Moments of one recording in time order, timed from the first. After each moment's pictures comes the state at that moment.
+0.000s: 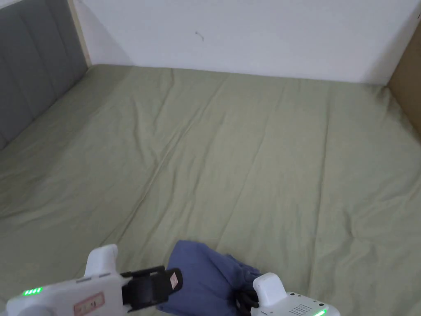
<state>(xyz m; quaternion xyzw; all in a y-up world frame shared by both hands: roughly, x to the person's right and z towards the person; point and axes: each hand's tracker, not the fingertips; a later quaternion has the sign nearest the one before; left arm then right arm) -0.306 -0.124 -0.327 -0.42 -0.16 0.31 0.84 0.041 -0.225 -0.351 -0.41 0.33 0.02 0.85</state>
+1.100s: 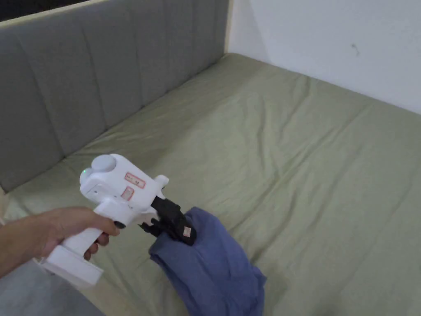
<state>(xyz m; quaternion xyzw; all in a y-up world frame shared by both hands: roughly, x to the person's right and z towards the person) -0.584 -0.159 -0.429 -0.56 -0.20 0.39 0.70 0.033 -0.125 -0.313 -0.40 0.35 -0.04 0.84</state>
